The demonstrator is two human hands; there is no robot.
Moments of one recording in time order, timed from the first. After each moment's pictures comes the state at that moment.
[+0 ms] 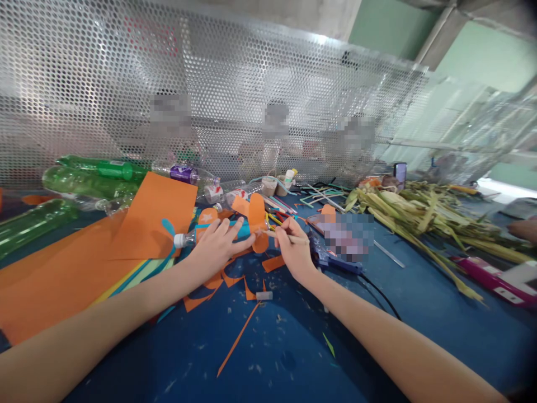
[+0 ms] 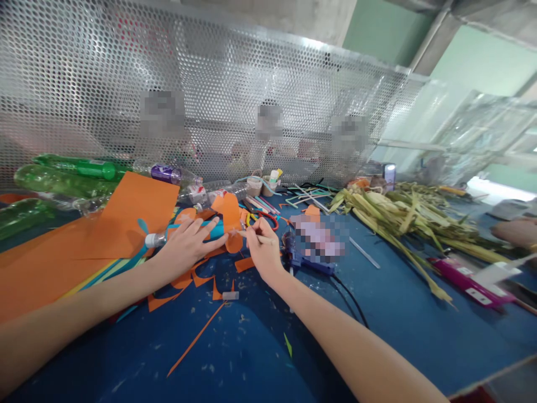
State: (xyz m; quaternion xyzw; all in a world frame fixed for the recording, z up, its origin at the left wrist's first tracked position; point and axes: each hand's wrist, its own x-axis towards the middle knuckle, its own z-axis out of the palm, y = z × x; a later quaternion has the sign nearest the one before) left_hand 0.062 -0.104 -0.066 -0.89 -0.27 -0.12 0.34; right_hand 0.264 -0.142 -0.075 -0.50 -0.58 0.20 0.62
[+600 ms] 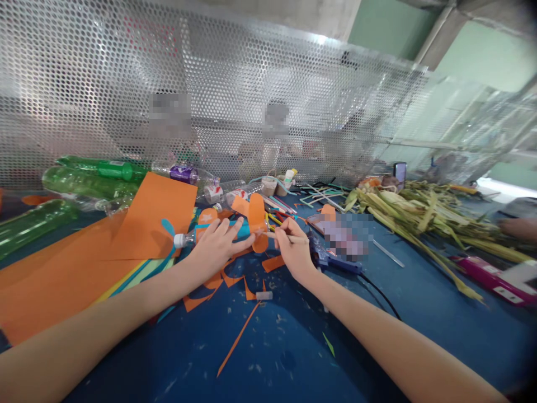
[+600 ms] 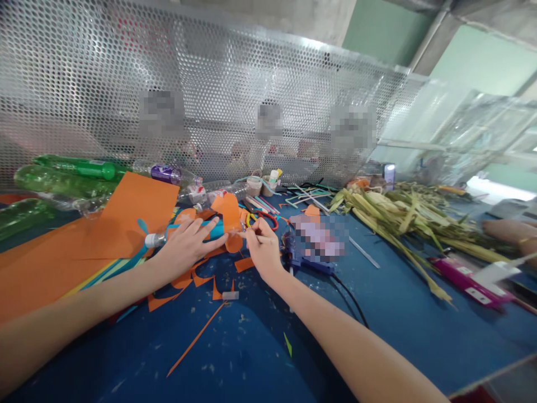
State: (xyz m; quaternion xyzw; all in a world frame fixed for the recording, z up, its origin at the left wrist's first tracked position) left_hand 0.062 -0.105 -0.065 -0.90 -0.27 -0.12 0.33; right_hand 0.264 -0.143 -0.074 -0.50 -0.58 0.20 0.61
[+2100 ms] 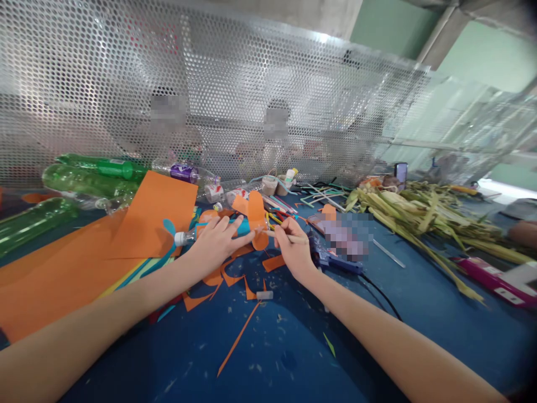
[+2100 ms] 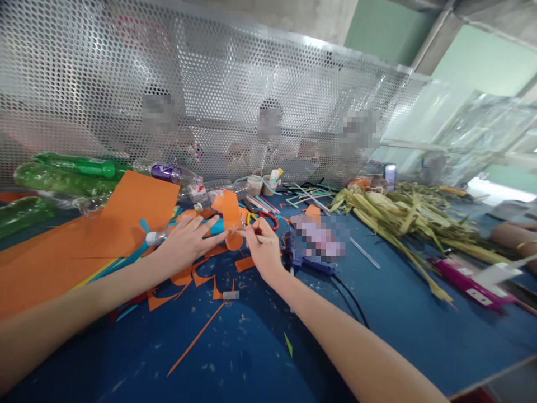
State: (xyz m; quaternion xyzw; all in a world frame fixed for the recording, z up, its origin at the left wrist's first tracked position) left_hand 0.061 -0.097 -0.064 -0.90 -0.27 -0.11 0.33; right_hand 0.261 -0.143 -0.073 -0.51 -0.58 0.20 0.61
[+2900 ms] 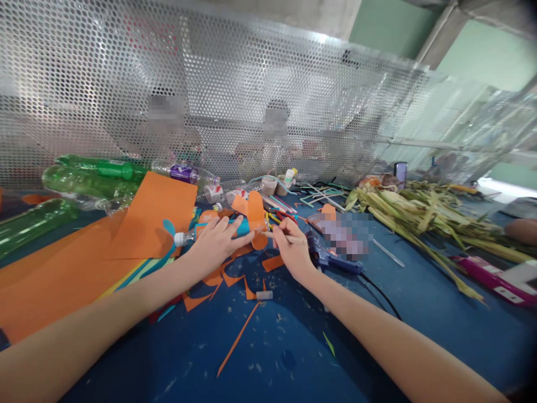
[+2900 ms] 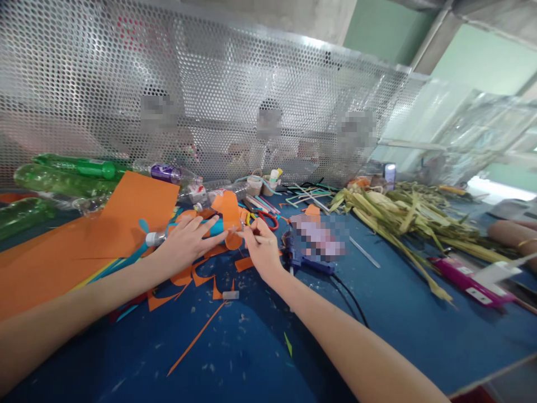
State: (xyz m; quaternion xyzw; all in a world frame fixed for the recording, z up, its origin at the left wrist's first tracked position) left_hand 0.061 -0.098 -0.062 -0.90 -0.27 -0.11 0.31; right_hand 0.262 -0.143 -0.073 -0.51 -0.59 0.19 0.59
